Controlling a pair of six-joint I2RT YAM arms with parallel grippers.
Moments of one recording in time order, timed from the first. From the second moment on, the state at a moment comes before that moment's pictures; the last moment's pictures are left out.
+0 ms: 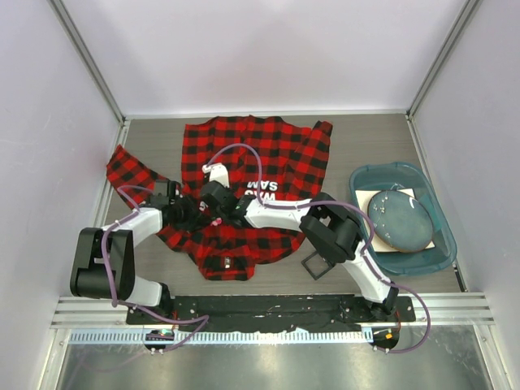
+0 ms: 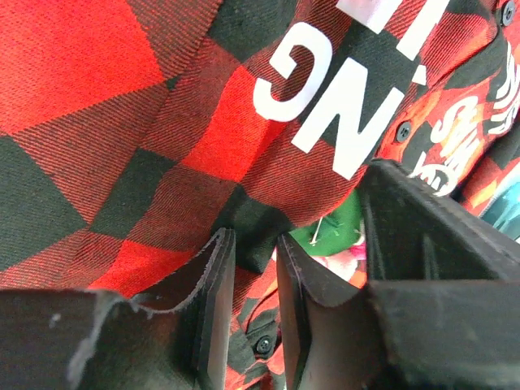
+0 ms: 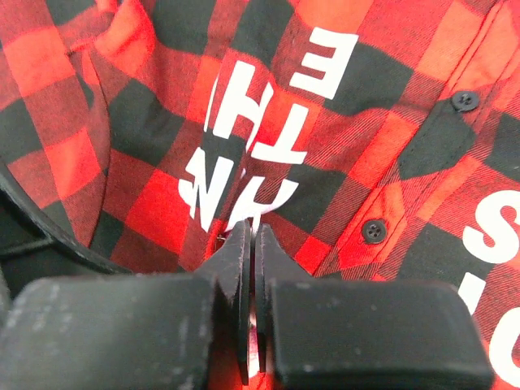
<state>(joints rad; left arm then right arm) -0.08 1.44 0.62 -0.22 0.33 -0.84 1.05 2.22 1.61 -0.07 0.43 0.51</state>
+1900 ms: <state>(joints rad) -0.08 1.39 0.61 -0.12 0.49 -0.89 1.00 2.12 1.05 0.87 0.53 0.74</state>
